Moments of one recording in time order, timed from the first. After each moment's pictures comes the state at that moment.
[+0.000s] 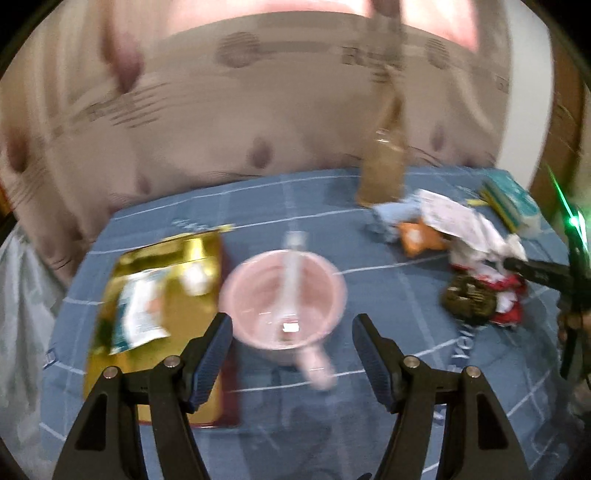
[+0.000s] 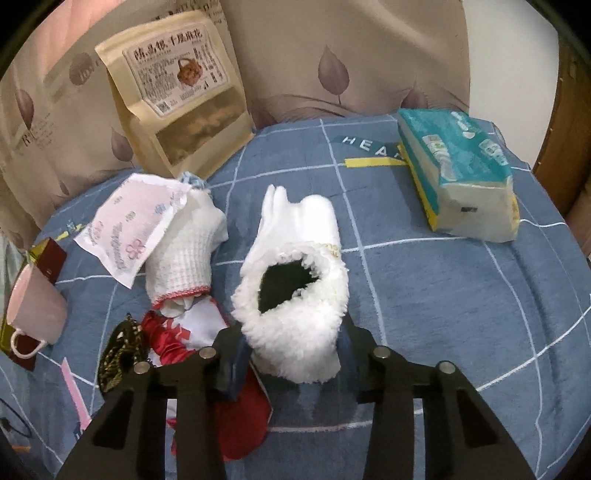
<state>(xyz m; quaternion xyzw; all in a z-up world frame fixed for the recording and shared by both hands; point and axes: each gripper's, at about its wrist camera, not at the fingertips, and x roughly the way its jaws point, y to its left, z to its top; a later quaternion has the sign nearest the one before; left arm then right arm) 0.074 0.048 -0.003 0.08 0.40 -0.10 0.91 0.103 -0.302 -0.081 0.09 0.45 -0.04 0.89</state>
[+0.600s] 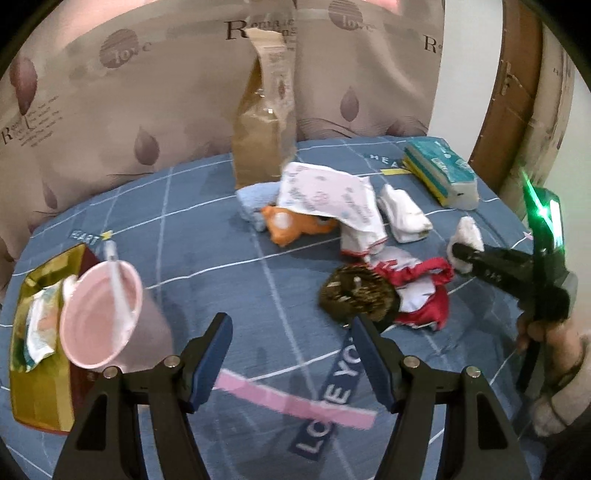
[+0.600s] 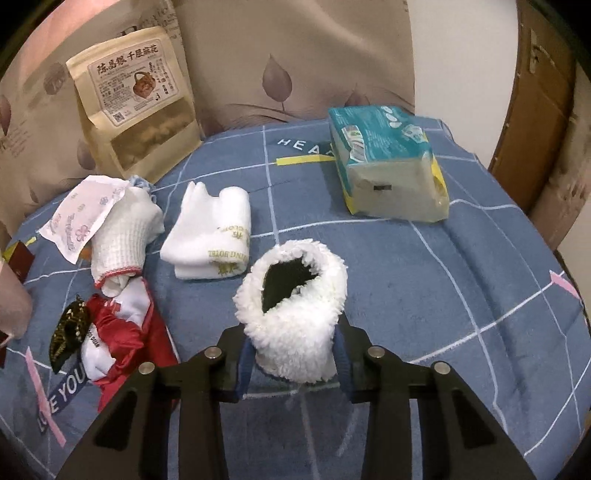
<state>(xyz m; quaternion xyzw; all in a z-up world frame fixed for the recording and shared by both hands) 0.076 -0.069 -0.034 0.08 0.44 -0.21 0.87 0.075 -0.326 -0.090 0.06 0.43 -0.11 0.89</state>
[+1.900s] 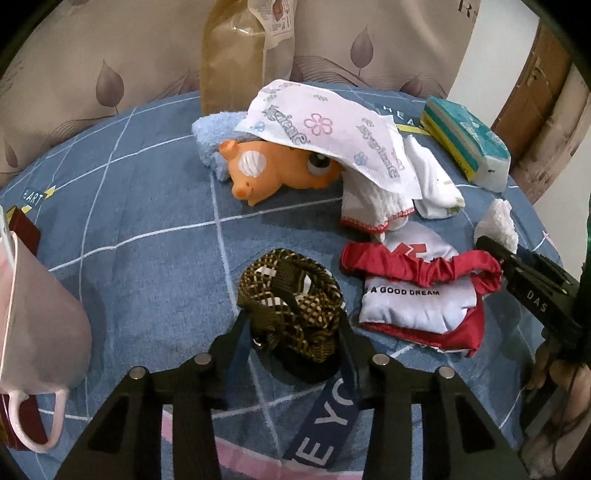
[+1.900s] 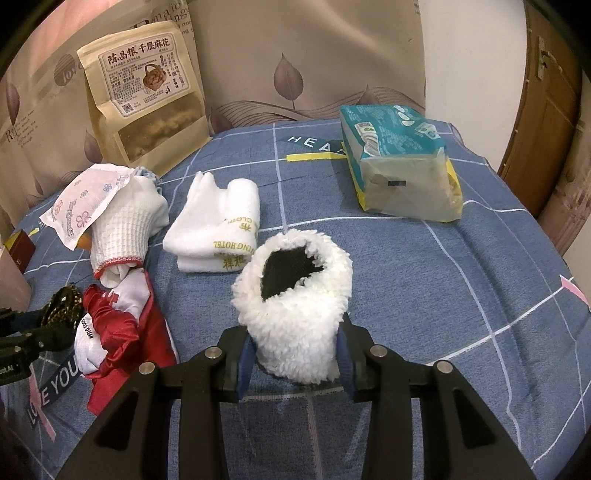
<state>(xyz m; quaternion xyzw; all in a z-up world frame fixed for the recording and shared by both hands) 0.122 -0.093 -0.103 0.05 0.52 -0.21 0.83 0.075 -0.324 -0.099 0.06 0.43 -0.10 0.90</state>
